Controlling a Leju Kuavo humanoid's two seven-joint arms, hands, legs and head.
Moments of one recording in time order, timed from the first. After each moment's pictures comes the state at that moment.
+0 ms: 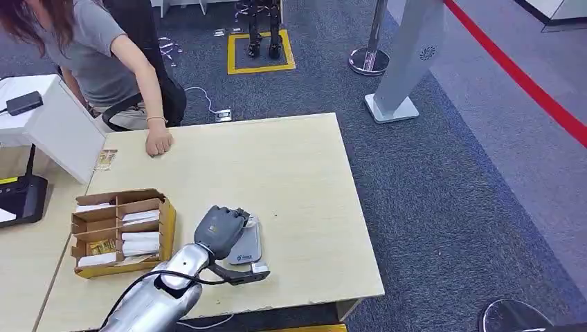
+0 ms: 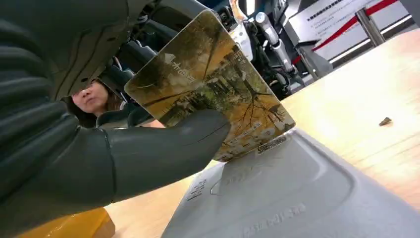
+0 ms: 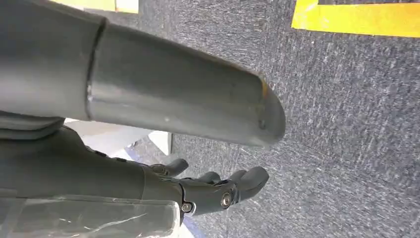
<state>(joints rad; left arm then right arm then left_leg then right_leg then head) -0.47 0.05 -0.76 -0.91 -1.38 0.18 0.07 -0.10 0.02 -0.96 -0.22 1.55 -0.09 0.12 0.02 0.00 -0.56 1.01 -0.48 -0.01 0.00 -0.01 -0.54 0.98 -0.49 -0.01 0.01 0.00</state>
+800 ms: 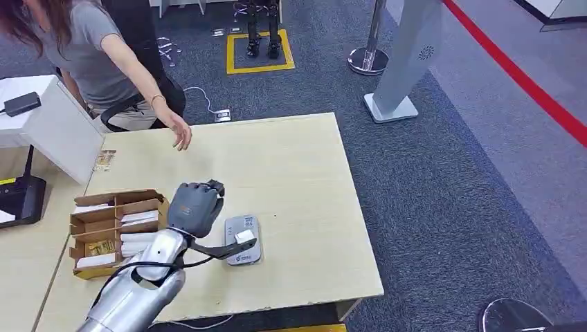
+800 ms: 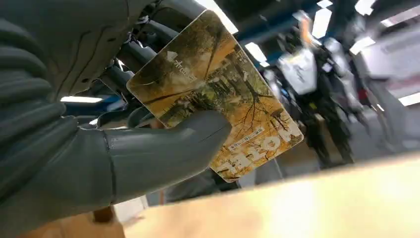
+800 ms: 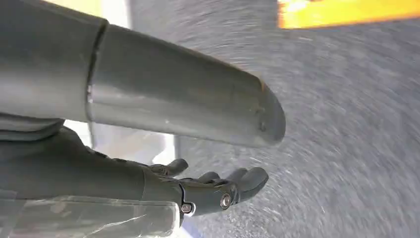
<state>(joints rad) -0.40 0.17 -0.64 -1.22 -1.32 0.30 0.17 -0.08 0.02 -1.04 -0.22 1.36 -0.21 0.05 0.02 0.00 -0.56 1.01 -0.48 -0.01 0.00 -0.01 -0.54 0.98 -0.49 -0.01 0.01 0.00</state>
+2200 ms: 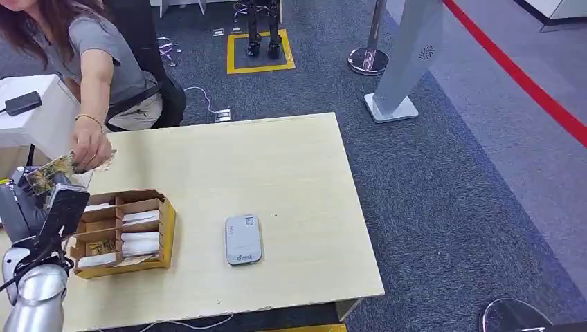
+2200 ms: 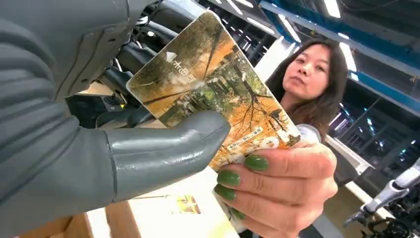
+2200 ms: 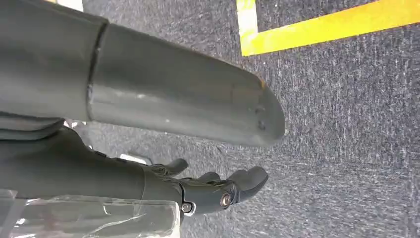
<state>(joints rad) -0.23 0.23 0.05 -1.46 -0.45 0.30 -0.22 -0.09 0.03 -1.14 -0.22 1.36 -0.17 -0.06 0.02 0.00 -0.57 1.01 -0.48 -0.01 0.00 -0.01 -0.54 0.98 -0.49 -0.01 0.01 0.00</state>
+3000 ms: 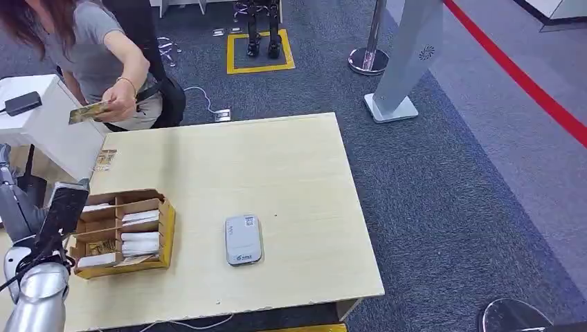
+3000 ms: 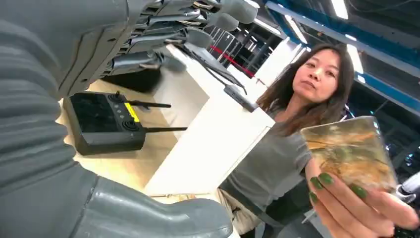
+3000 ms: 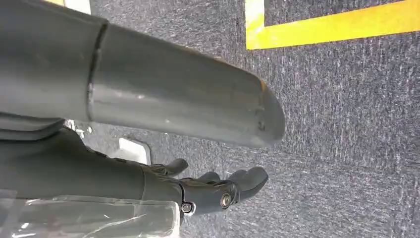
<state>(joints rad) -0.23 0.22 0.05 -1.44 -0.43 0.33 -0.23 -0.09 0.03 -1.10 -0.22 1.39 -0.17 -0.05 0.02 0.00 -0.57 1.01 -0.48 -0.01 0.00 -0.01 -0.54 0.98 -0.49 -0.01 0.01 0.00</state>
